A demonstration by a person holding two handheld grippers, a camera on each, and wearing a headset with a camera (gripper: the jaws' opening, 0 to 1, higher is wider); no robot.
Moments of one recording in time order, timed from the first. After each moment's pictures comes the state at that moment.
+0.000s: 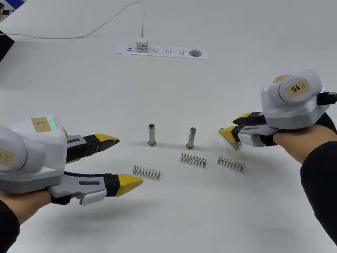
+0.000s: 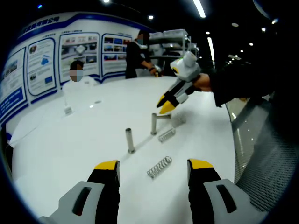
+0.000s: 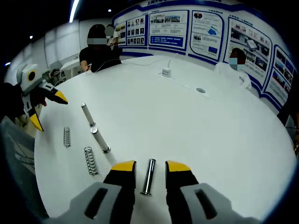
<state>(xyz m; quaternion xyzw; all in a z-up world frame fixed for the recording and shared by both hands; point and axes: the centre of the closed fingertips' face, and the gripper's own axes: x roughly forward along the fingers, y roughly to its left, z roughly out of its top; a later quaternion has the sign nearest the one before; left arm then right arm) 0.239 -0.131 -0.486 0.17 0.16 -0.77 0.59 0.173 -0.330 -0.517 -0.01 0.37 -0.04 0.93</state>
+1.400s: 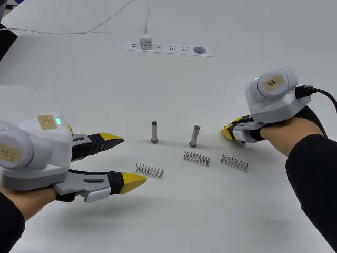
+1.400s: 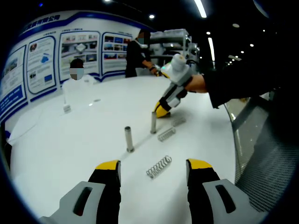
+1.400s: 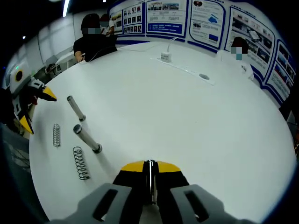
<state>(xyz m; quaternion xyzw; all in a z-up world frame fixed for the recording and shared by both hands) 0.238 -0.133 -0.491 0.17 0.16 -0.77 0.59 0.183 -0.332 -0.541 0.01 0.42 -0.05 0.91</state>
